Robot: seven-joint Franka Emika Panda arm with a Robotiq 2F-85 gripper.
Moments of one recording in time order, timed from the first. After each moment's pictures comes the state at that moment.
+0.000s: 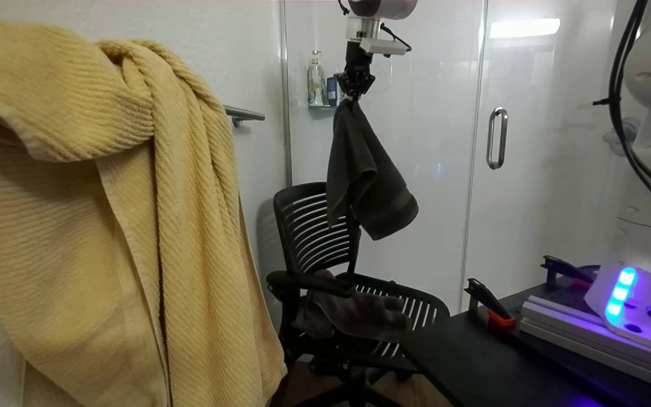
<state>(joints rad) 0.13 0.08 0.09 -1.85 -0.12 2.26 0.04</state>
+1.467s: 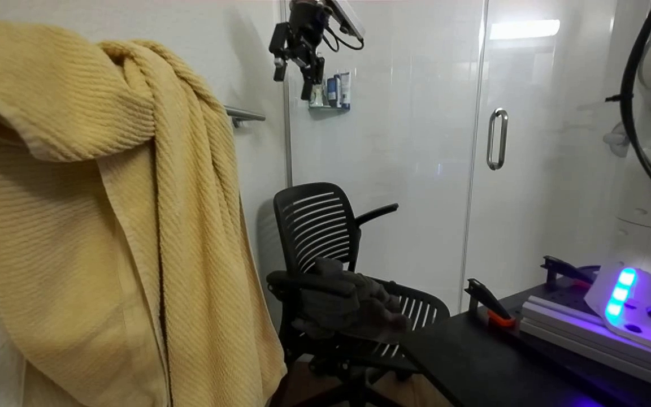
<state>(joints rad) 0.29 0.03 0.28 -1.84 0.31 1.95 -0.16</state>
